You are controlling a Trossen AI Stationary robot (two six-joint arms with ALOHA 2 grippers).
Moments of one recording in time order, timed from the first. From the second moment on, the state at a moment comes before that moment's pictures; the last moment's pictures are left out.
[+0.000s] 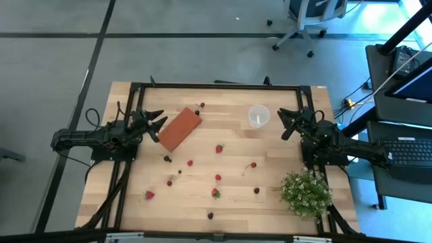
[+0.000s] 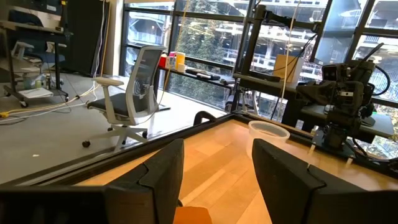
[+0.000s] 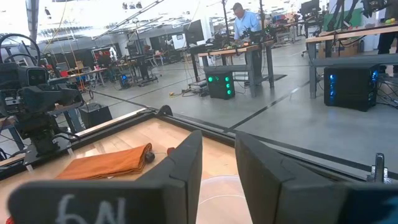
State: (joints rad) left arm 0.04 0.00 0.01 0.07 -0.59 -0.16; right arm -0.21 0.00 0.01 0.08 0.47 0.17
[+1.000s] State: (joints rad) left arm 0.04 0.00 0.01 0.07 -0.59 -0.16; right arm -0.21 0.00 0.01 0.11 0.47 0.18
